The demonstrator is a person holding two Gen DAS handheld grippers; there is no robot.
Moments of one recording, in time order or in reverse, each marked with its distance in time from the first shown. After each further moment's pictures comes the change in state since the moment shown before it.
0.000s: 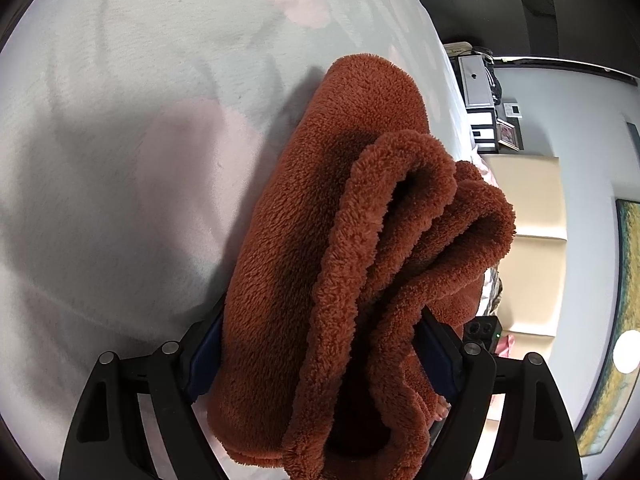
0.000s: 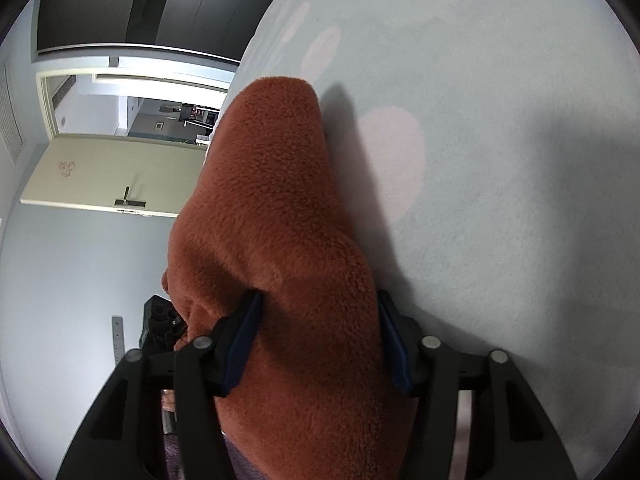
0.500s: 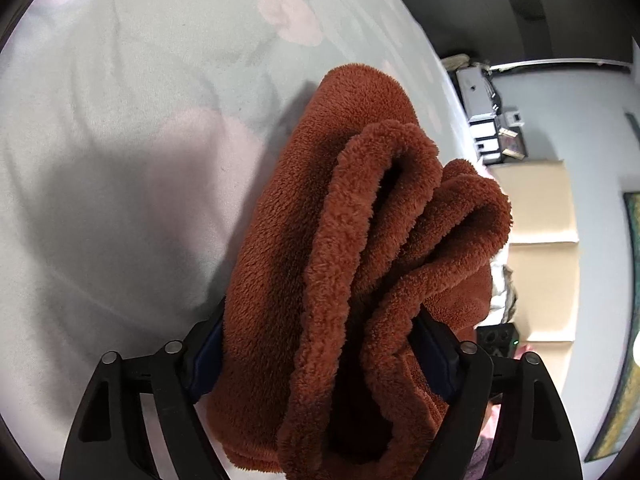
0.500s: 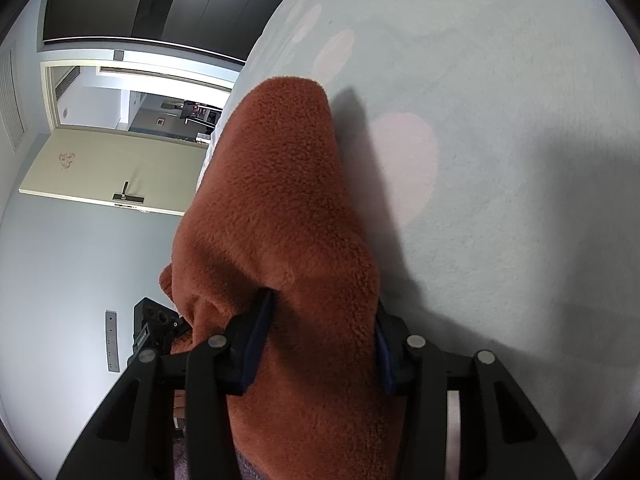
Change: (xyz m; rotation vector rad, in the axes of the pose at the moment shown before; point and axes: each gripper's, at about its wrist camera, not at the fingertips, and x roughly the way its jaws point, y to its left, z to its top) left arm -0.001 -0.002 -0.013 0.041 -0.108 0.036; right arm 0.005 0.015 -0.004 -0.012 -0.008 -0.006
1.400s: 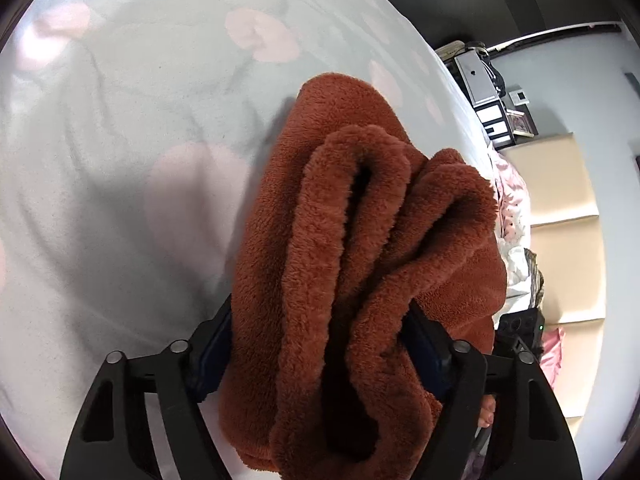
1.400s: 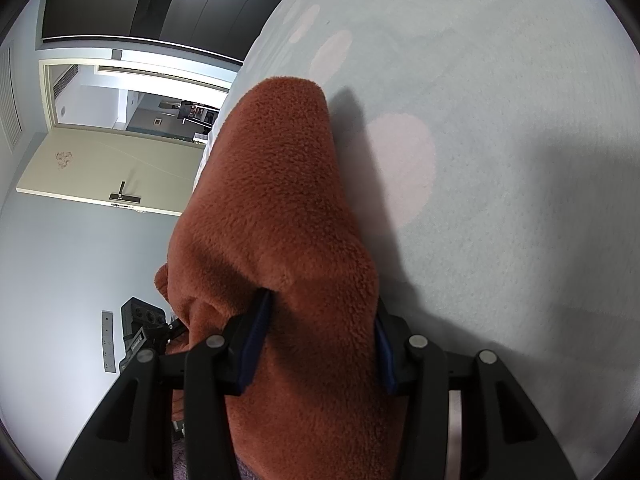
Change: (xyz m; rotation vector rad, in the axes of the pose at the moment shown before) left arm -0.016 -0.011 -0.007 0.132 -0.024 0.108; right arm -0.002 -0.004 0.005 -0.007 -0.001 -0.014
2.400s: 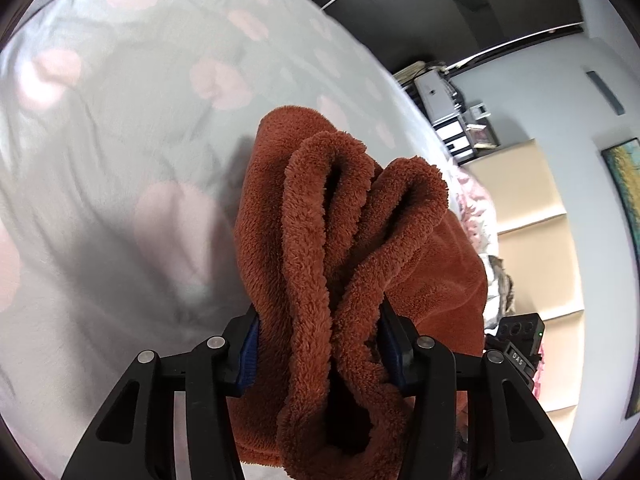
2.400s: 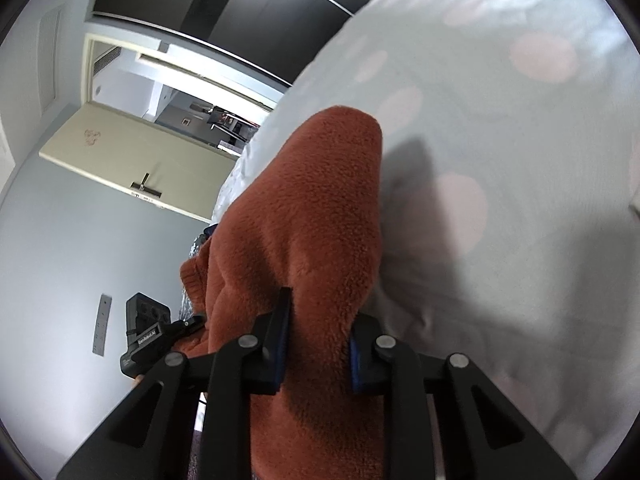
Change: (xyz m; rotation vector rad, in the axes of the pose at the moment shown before) left arm -0.046 -0.022 -0.005 0.049 -0.131 -0.119; right arm -0.029 0.062 -0.005 -0.192 -0.108 0.033
